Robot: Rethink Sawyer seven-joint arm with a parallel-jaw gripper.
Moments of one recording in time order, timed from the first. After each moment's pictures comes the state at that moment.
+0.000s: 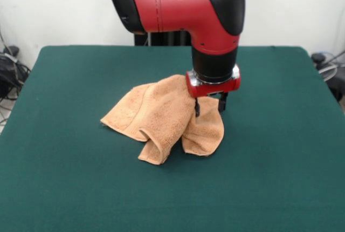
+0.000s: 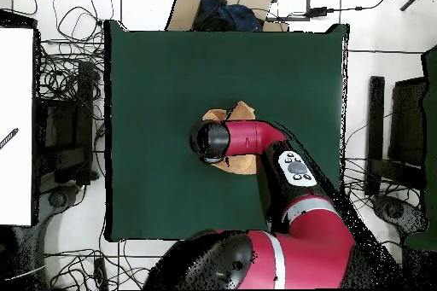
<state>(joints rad) -0.37 -0.45 0.26 1.62 -0.33 0.56 1.57</state>
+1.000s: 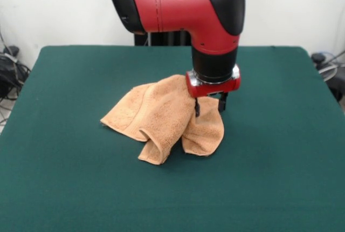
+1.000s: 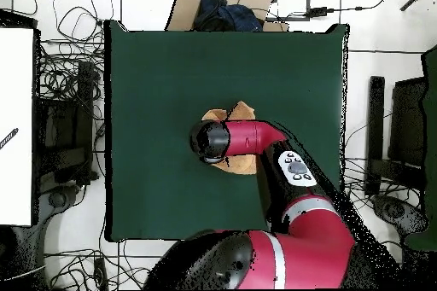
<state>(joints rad) -0.37 -0.45 0.26 1.62 -0.33 0.56 1.57</state>
